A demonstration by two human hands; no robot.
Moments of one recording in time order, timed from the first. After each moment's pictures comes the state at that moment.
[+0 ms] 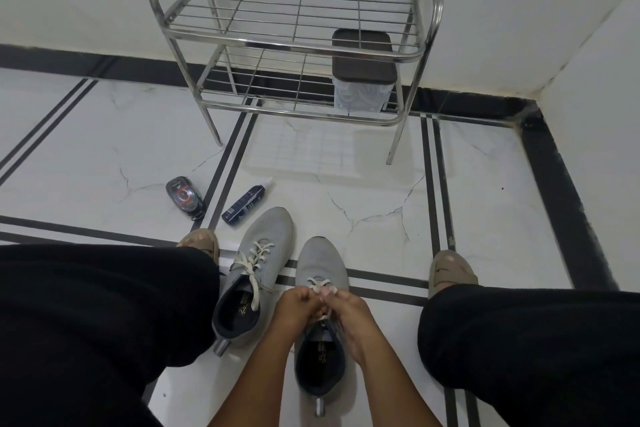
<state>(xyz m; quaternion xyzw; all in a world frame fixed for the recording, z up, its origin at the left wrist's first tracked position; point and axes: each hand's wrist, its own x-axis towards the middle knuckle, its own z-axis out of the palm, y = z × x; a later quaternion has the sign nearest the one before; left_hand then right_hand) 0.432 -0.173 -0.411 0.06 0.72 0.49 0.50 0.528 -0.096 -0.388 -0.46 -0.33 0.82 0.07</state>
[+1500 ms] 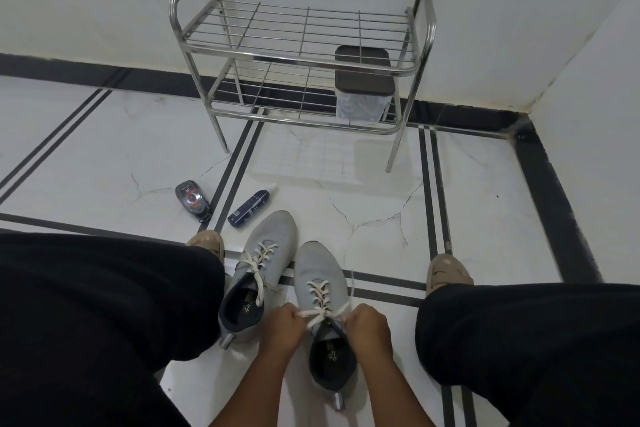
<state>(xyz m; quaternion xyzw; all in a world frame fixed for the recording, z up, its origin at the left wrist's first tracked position) 0.443 -0.202 -0.406 0.16 0.89 0.18 0.38 0.554 -0.100 -0.379 -0.57 -0.73 0.35 -0.14</state>
